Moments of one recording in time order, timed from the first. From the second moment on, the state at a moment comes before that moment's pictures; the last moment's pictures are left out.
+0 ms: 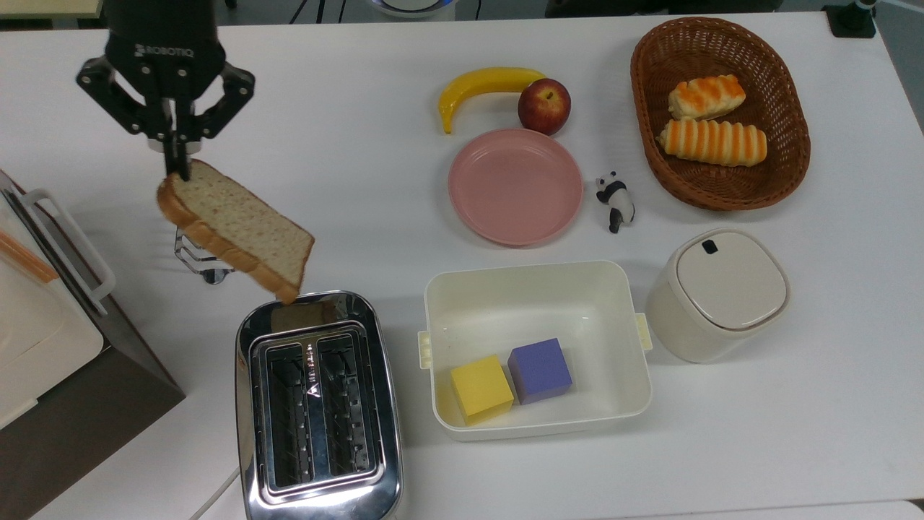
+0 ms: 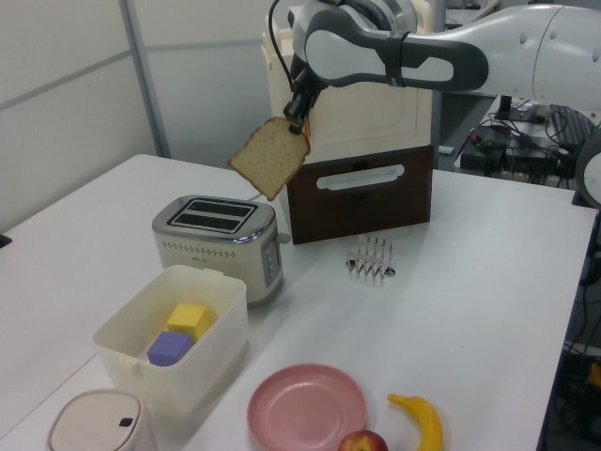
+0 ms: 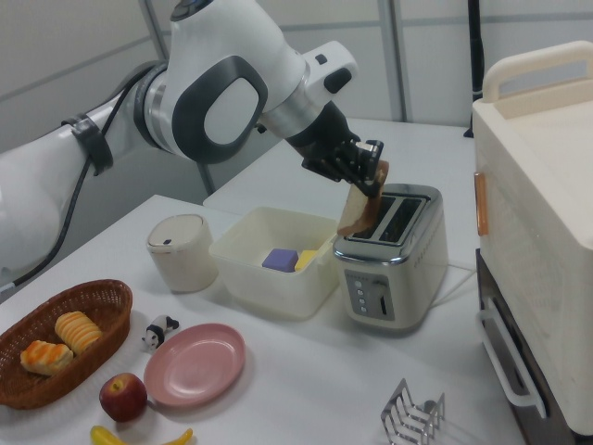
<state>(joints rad) -0.10 0.35 -0.09 -1.20 -0.06 2.04 -0.29</state>
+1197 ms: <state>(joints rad) 0.12 0.45 -0.38 -1.22 -0.11 2.33 -0.26</state>
